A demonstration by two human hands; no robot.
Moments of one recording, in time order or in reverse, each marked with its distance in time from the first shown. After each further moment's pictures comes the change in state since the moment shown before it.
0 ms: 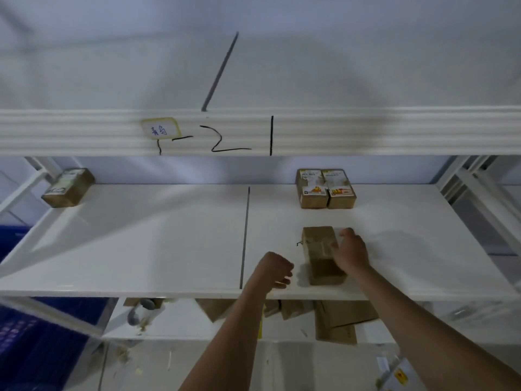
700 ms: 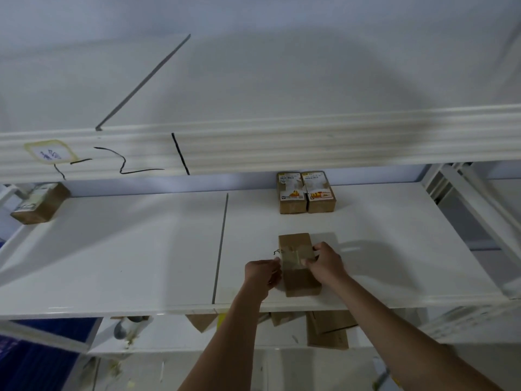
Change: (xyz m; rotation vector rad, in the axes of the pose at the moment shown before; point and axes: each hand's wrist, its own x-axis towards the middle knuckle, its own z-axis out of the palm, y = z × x) left_hand 0.044 0.012 0.053 -0.622 0.176 -0.014; right_hand 0.014 0.021 0.000 0.208 -0.253 0.068
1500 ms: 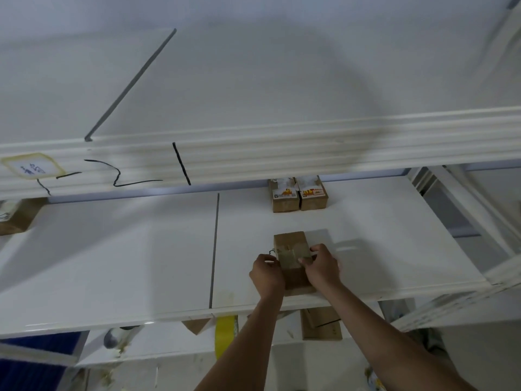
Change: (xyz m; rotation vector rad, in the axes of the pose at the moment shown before) left_hand -0.003 -0.019 0.029 0.478 0.342 0.378; right_hand -0.020 -0.004 0.013 0.055 0.156 0.056
